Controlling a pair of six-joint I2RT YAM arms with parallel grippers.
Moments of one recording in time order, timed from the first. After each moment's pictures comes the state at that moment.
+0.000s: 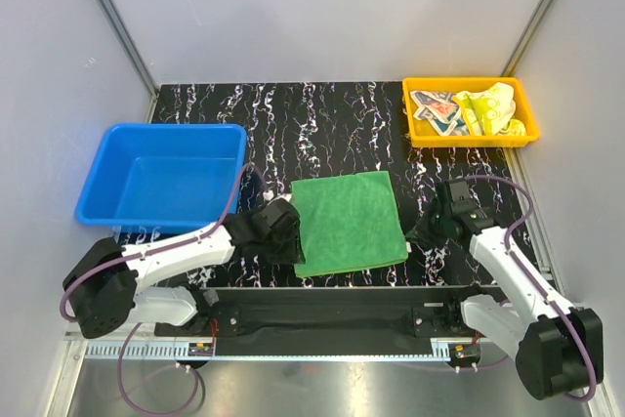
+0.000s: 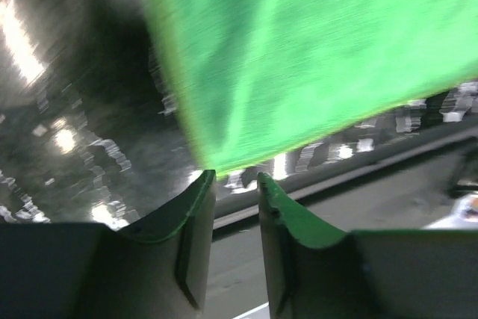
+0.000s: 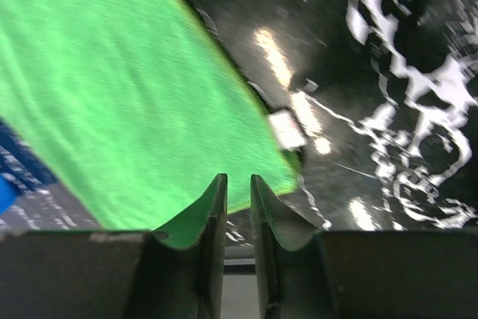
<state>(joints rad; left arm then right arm) -0.93 1.24 0.65 -0.48 0.02 -0.95 0.23 0.96 0.59 -0.71 -0.08 0.88</state>
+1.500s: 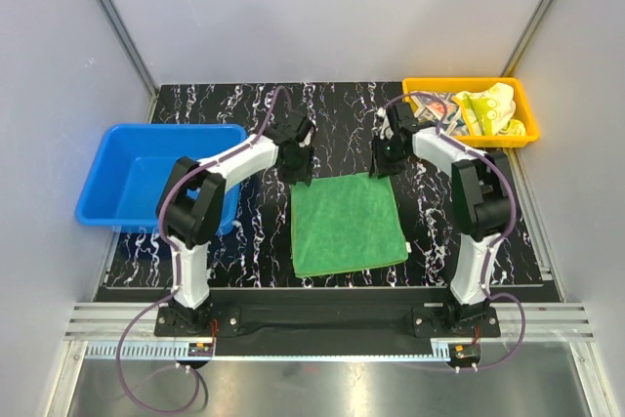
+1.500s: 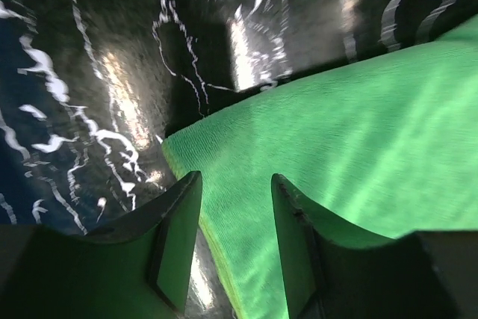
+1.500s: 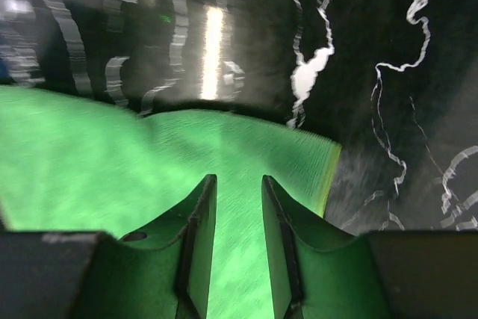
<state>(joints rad) -0.55 1.95 1.48 -0.64 0.02 -0.42 0.28 1.94 1.39 -0.54 -0.22 0.23</state>
